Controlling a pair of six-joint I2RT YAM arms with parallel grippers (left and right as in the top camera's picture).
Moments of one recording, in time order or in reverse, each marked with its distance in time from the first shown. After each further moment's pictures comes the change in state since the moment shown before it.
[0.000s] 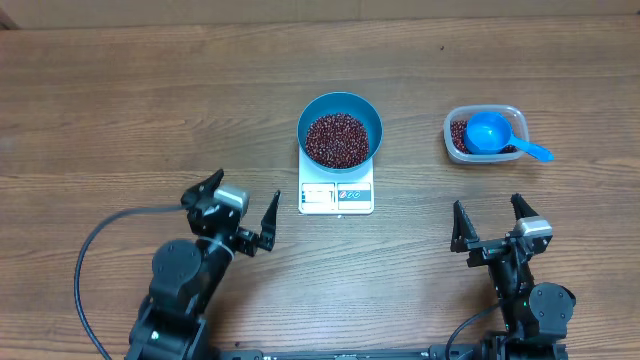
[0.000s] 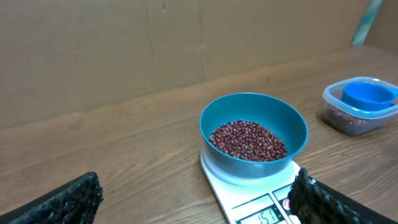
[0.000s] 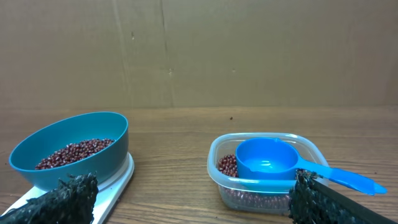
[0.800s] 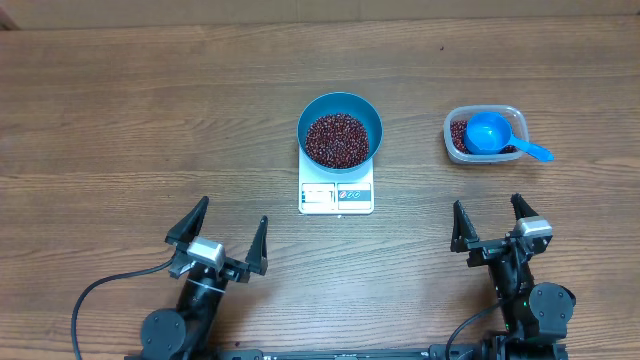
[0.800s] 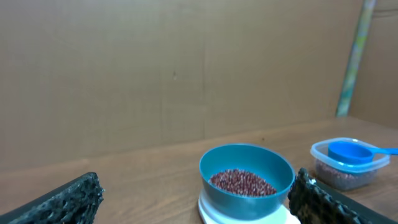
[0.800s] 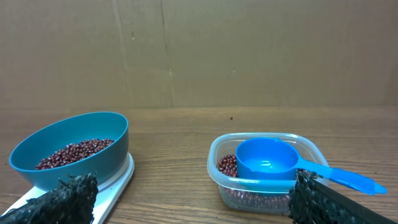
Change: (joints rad) left arm 0.011 -0.518 -0.280 0.076 -0.022 -0.086; right arm 0.000 0.000 0.000 0.000 0.001 0.000
